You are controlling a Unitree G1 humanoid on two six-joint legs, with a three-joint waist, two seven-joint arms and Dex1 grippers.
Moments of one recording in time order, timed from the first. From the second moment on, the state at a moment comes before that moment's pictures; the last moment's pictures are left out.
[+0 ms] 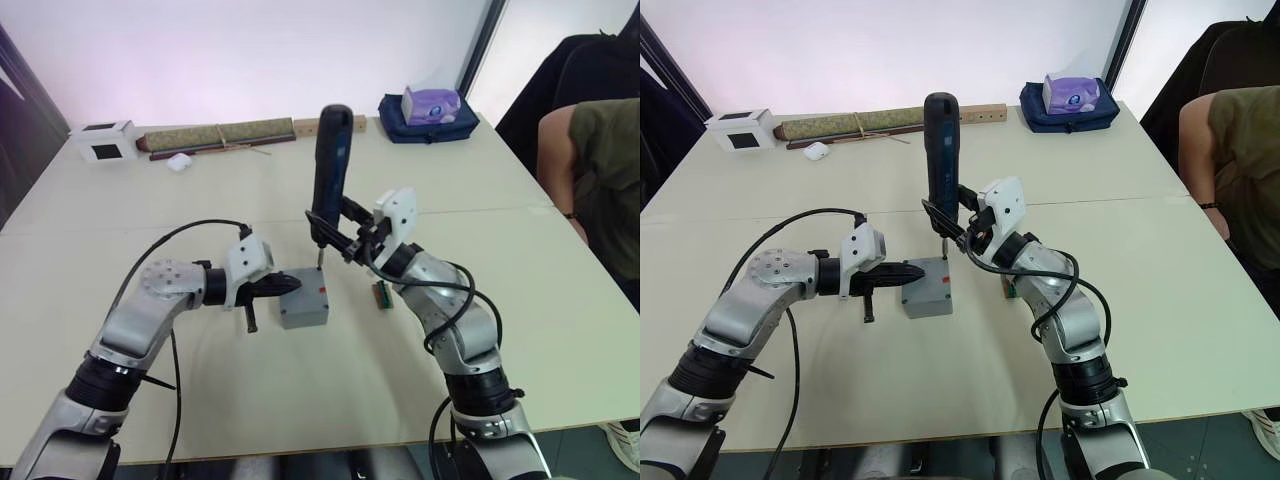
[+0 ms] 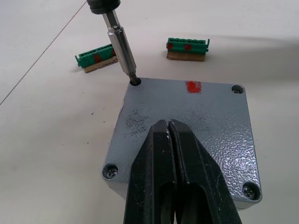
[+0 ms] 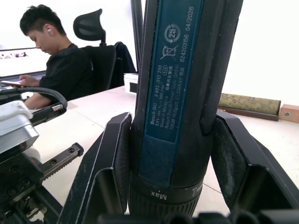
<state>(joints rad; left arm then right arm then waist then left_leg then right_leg) -0.43 0.66 -0.18 -0.16 -0.30 0.41 -1.03 -0.45 -0.16 0.11 -0.23 0.33 0.33 0.53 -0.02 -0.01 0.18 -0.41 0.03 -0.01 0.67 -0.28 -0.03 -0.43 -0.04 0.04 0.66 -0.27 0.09</state>
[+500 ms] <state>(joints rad) -0.42 0.66 -0.18 -0.16 -0.30 0.41 -1.03 -0.43 -0.18 0.14 -0.23 0.31 0.30 0.54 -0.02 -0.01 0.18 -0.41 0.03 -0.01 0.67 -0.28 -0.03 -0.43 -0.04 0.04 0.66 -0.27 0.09</state>
